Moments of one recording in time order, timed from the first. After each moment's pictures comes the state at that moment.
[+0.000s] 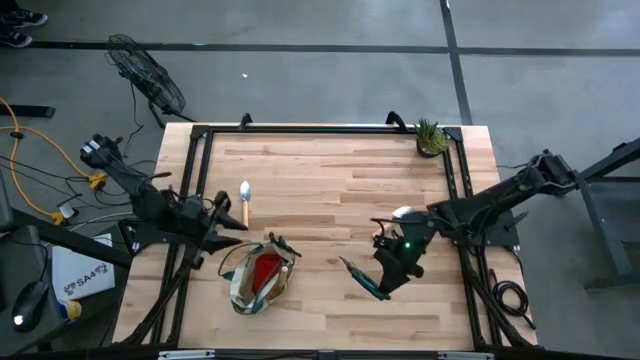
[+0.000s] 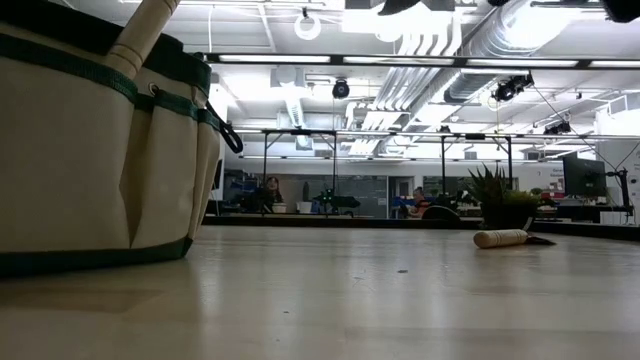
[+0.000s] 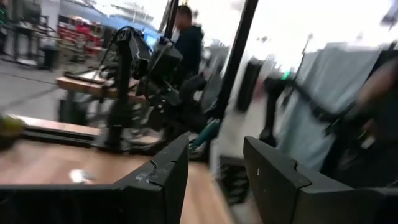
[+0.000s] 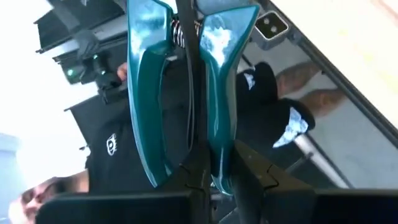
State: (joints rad) left arm -0.69 0.61 0.50 0.32 -0.49 -0.16; right arm 0.35 1.26 0.80 0.10 -0.59 1.80
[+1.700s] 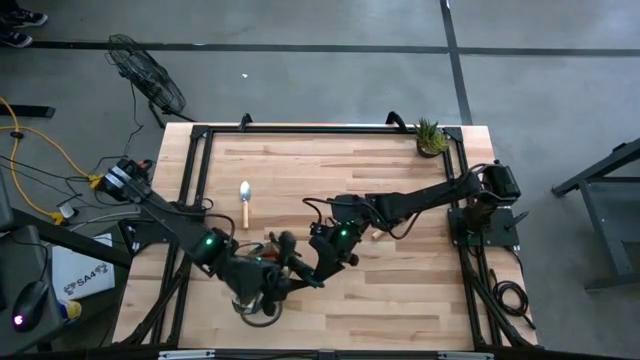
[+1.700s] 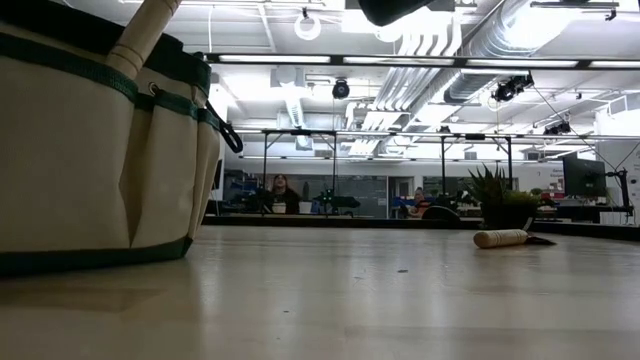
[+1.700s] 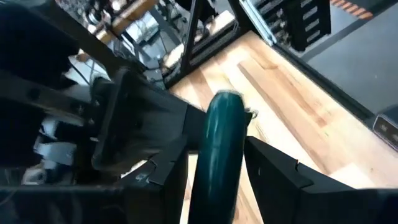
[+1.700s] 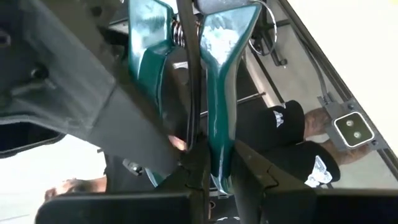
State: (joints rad) left arm -0.62 1.50 1.32 -0.29 -0.53 0.31; right arm 0.16 1.77 1.31 0.18 -0.76 1.62
